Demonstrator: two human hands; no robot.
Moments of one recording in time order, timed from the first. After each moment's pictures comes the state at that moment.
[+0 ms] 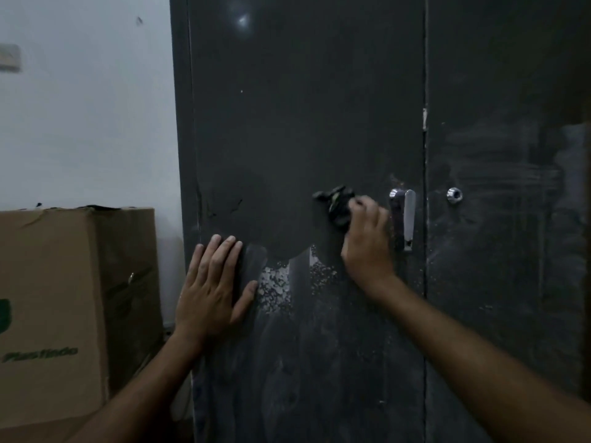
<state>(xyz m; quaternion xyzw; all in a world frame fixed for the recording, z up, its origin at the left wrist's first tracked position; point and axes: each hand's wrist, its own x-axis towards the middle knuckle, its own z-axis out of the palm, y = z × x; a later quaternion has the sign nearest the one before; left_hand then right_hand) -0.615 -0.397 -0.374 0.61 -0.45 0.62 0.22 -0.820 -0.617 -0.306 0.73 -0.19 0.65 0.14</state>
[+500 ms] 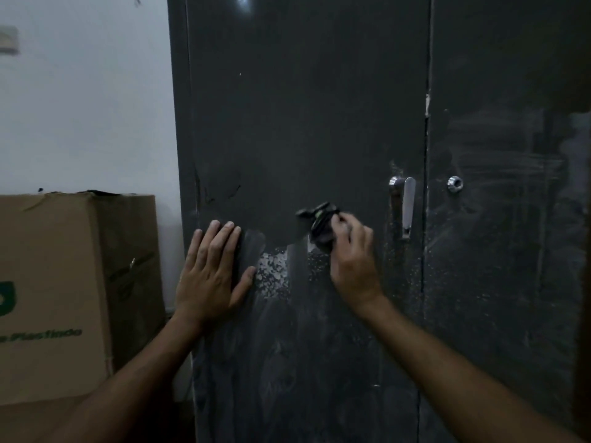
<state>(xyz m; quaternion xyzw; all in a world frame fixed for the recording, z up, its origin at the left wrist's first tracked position) -0.616 -0.398 -0.373 0.61 -0.44 0.62 0.21 -0.806 -0.608 -0.358 0.73 -0.13 0.66 0.13</state>
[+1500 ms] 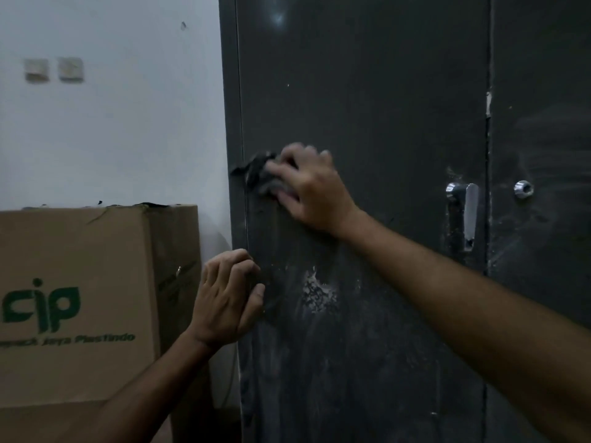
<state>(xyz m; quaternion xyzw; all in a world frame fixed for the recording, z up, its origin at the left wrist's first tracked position) -0.609 -0.342 -0.364 0.53 -0.52 0.60 0.31 -0.726 -0.515 -0.198 0.74 0.10 0.61 0.26</state>
